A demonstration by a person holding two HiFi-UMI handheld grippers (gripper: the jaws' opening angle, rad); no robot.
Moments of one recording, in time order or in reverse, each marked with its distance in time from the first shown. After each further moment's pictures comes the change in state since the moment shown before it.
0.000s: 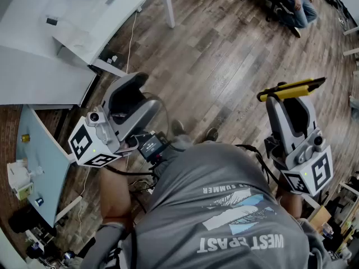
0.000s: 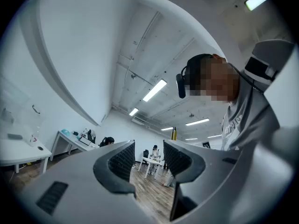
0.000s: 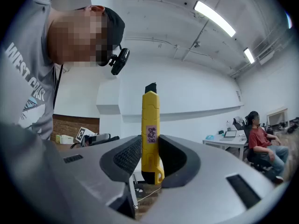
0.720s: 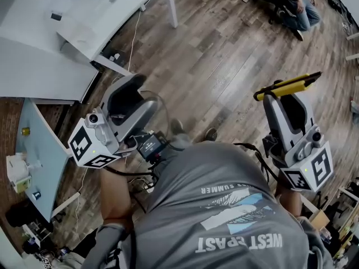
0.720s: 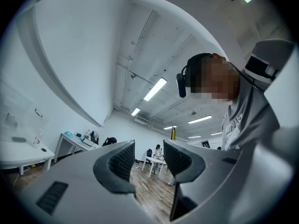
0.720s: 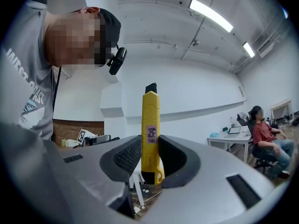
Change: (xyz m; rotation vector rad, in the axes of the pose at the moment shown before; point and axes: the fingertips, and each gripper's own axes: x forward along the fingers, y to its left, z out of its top) left arm -0.003 -0.024 -0.006 0.029 0.007 0.028; right arm -0.018 0.002 -0.003 0.042 -0.014 0.038
